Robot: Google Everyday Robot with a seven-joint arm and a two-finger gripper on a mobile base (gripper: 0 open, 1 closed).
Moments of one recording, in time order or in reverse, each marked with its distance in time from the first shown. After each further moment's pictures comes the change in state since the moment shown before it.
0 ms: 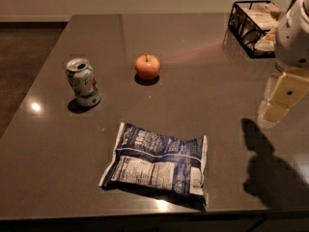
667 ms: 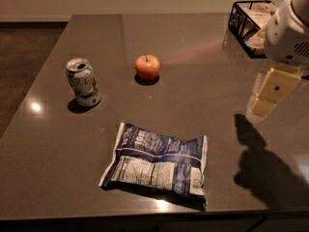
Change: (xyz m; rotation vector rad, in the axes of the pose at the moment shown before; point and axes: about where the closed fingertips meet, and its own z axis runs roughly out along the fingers) arm -0.013 -0.009 0.008 0.004 -0.022 0.008
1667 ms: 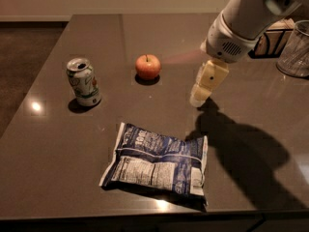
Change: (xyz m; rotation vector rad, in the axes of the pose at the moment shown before) arm -0.082 -0.044 0.080 -0.084 -0.149 0.043
